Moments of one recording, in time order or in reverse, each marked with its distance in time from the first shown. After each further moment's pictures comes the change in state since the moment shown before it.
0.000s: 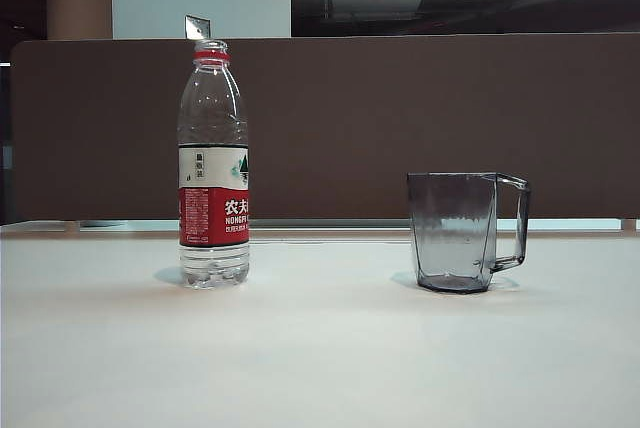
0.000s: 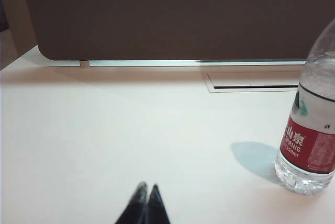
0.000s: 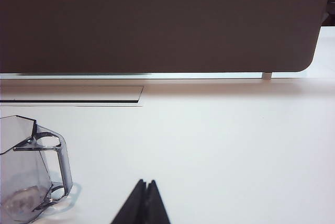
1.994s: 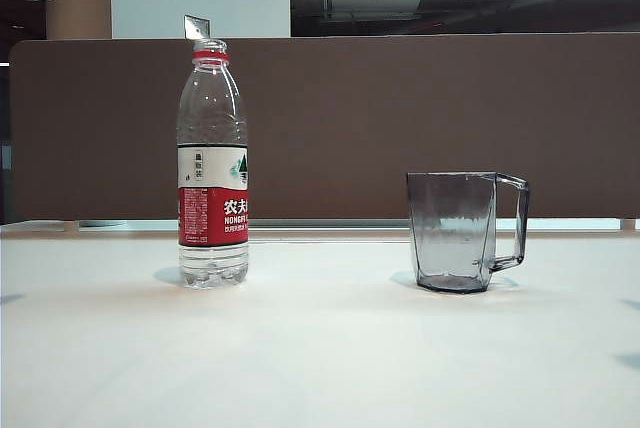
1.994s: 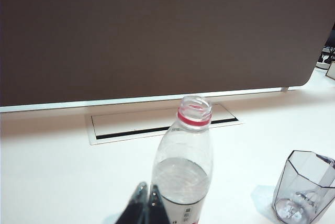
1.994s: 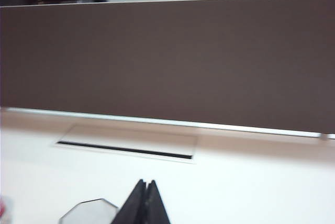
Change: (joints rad) left arm -0.351 0.620 0.354 0.300 0.000 -0.109; right arm 0.076 0.399 0.542 -0.129 -0.127 0.025
